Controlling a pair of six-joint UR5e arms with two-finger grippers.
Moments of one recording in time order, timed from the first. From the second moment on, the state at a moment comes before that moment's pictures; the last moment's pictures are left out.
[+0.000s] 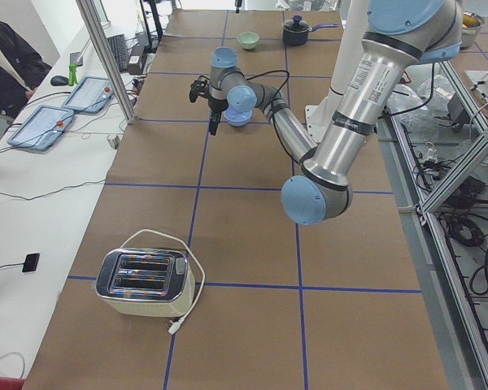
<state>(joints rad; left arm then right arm) -0.91 -1.96 -1.94 -1.62 -2.08 -0.78 1.45 -1.71 1.75 -1.20 2.32 0.25</state>
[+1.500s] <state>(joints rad) -1.14 -1.71 -2.02 -1.62 -2.16 -0.35 1.21 -1.79 1.56 -0.95 2.19 0.39</state>
